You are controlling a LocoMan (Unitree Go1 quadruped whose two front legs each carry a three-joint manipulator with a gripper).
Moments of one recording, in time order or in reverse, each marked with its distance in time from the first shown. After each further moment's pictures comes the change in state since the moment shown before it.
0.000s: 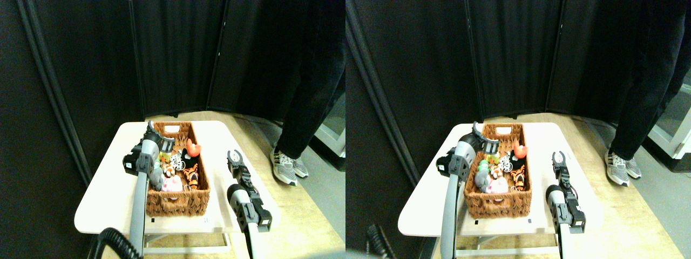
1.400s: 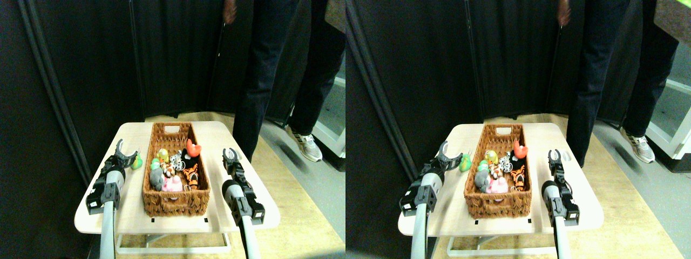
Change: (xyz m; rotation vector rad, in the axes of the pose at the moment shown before) right arm 0.010 0.001 -0.016 0.027 0.024 -0.011; left arm -0.051 0.083 0.076 0.124 -0.202 0.007
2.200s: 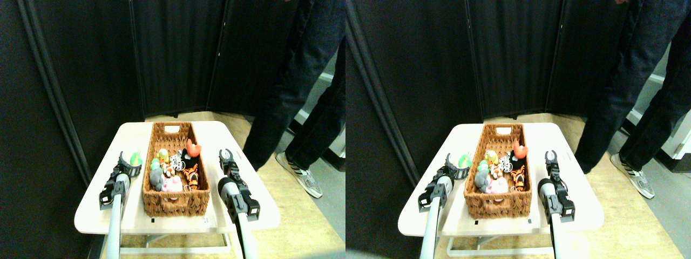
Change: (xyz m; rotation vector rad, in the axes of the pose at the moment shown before) right arm 0.002 -0.003 -0.008 -0.034 -0.003 -0.048; left arm 0.039 0.054 -0.009 -0.068 0.053 0.126
